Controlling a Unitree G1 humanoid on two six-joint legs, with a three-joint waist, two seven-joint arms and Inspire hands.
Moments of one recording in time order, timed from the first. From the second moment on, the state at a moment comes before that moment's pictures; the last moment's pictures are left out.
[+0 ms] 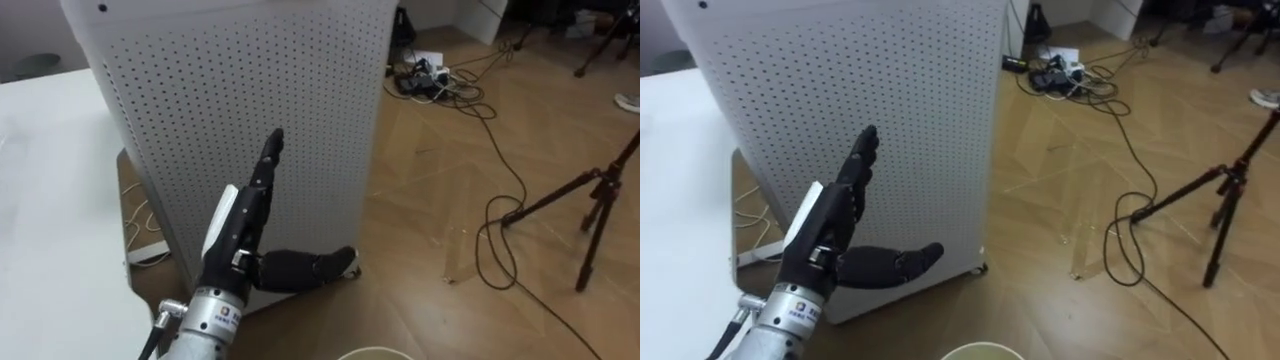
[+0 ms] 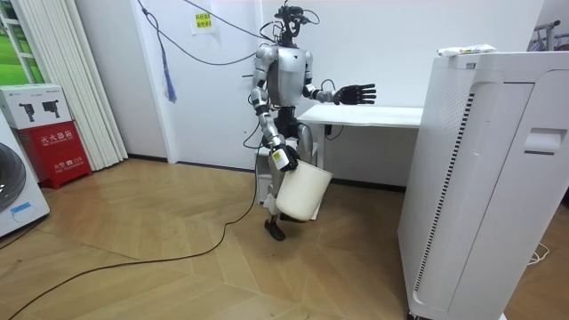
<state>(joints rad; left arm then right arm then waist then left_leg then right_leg) -0.04 0.23 -0.28 0.00 -0.03 -0.23 0.12 0.06 -0.26 0.21 0.85 0.24 -0.10 0.03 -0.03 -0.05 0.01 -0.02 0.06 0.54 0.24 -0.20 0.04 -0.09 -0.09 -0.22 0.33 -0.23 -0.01</state>
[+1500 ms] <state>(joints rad) 0.01 0.26 -0.17 -0.09 0.16 -0.33 0.32 0.07 -0.28 0.25 0.84 0.15 -0.11 0.08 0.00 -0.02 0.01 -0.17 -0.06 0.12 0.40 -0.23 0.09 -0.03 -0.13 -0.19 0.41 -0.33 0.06</state>
